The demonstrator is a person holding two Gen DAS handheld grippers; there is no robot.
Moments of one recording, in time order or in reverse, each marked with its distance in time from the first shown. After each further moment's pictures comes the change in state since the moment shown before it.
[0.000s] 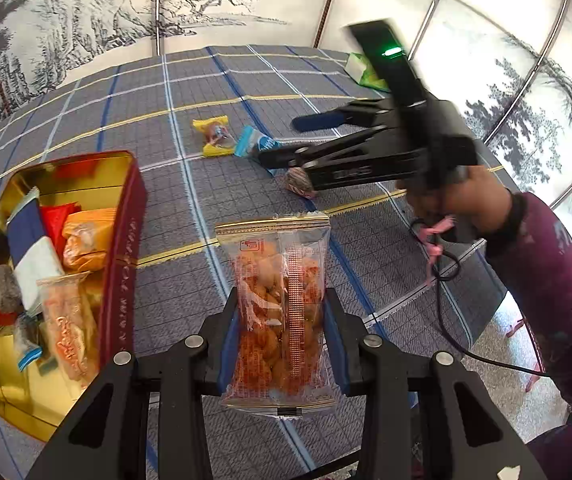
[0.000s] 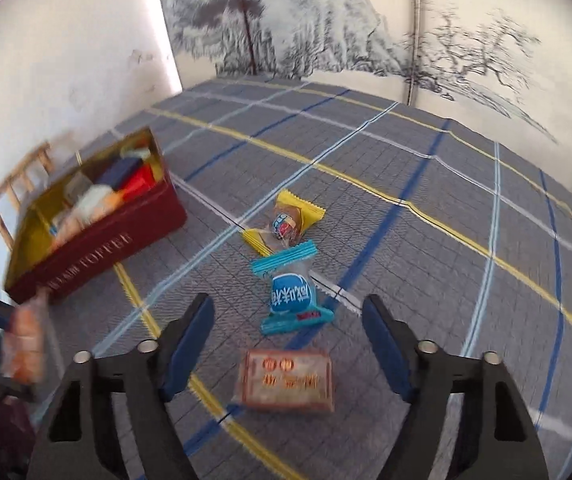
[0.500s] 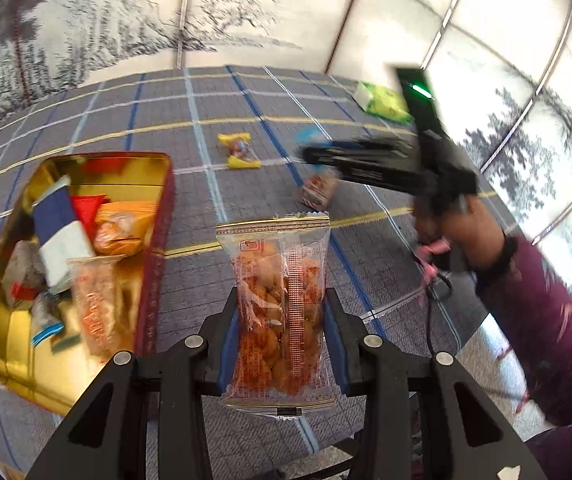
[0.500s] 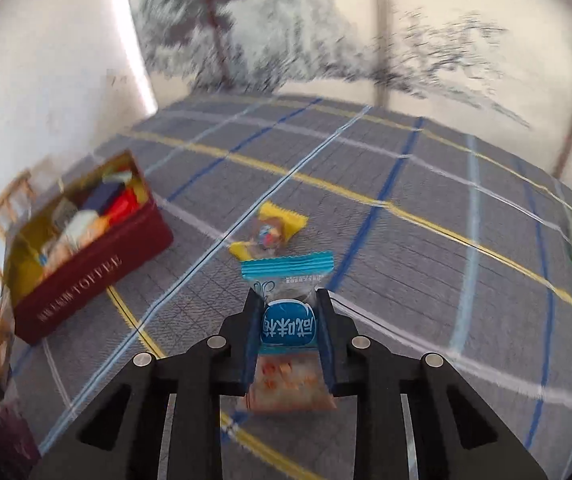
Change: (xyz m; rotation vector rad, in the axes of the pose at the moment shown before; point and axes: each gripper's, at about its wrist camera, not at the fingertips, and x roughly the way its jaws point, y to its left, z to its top) left arm -0.036 0.020 -0.018 -0.070 -0.088 -0.011; right arm -0.045 -0.011 -0.028 0.208 -0.139 -0.087
